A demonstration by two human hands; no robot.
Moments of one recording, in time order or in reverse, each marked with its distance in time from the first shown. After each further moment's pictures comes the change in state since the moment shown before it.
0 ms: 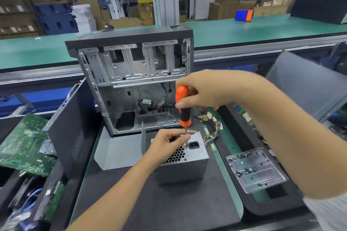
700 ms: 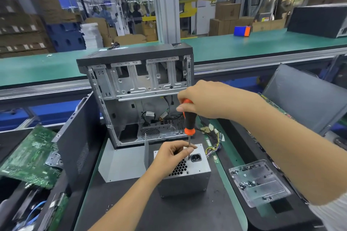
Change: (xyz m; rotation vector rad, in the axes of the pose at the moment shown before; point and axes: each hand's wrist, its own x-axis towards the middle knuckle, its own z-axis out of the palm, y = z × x) left_hand 0.001 -0.003 0.006 0.110 0.053 -0.031; right_hand 0.002 -0.002 0.003 -0.274 0.154 0.010
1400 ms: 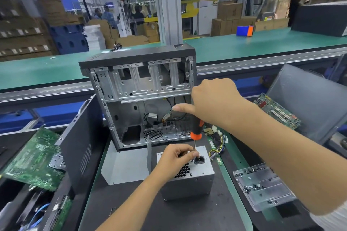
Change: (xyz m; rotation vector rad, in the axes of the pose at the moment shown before) left_hand 0.005 -0.004 0.002 0.054 -0.017 0.004; right_hand 0.002 -0.011 0.007 -0.339 0.242 0.216
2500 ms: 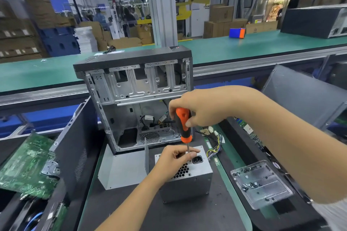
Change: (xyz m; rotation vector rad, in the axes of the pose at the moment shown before) left_hand 0.001 -0.004 -0.005 -0.059 -0.061 -0.009; right_hand 0.004 0.007 -0.021 0.470 -0.504 -0.361
